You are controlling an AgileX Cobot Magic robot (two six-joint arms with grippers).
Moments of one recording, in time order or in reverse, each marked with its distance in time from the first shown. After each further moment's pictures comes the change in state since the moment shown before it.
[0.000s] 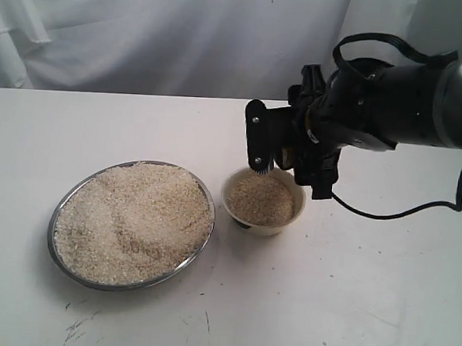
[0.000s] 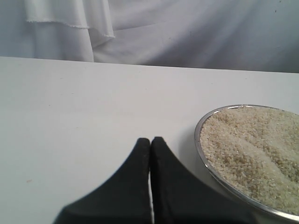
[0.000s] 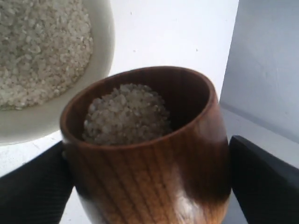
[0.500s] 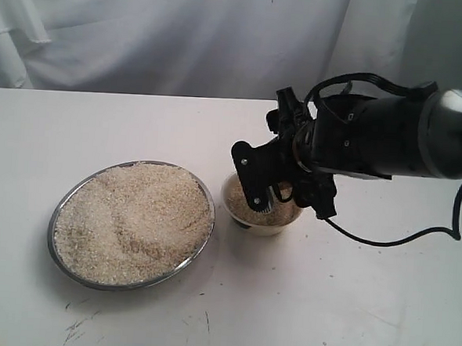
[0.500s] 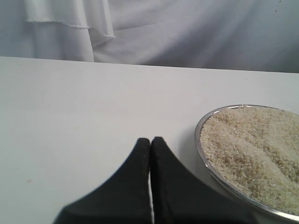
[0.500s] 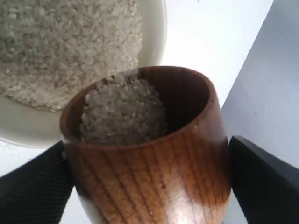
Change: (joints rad) left arm 0.000 0.000 0.000 0.000 0.000 0.000; right arm 0.056 -0.002 0.089 -0.180 -0.038 -0.016
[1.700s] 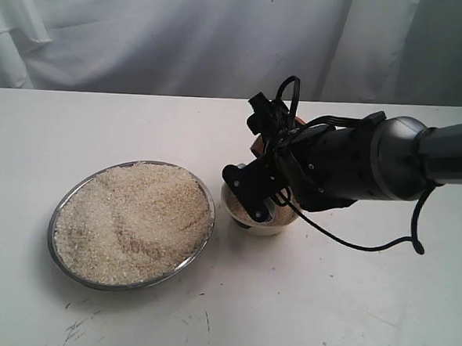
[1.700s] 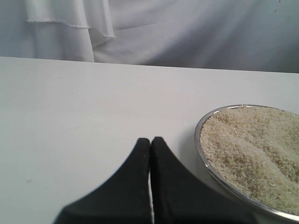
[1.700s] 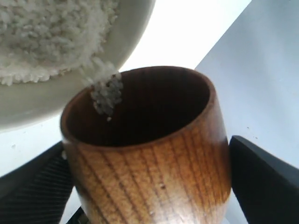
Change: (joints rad) left arm 0.000 0.000 0.000 0.000 0.000 0.000; right arm 0.062 0.089 0.002 -0.582 0.108 0.288
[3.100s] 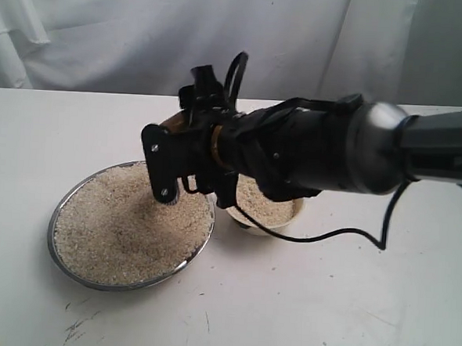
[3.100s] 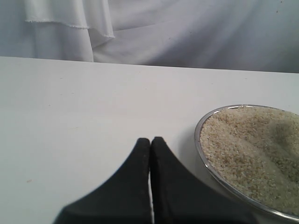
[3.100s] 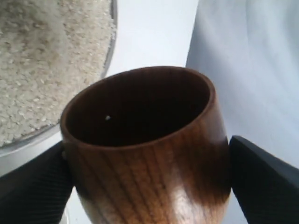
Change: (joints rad) left arm 0.000 0.000 0.000 0.000 0.000 0.000; right arm 0.110 -0.005 -0.117 -0.055 -0.299 0.478
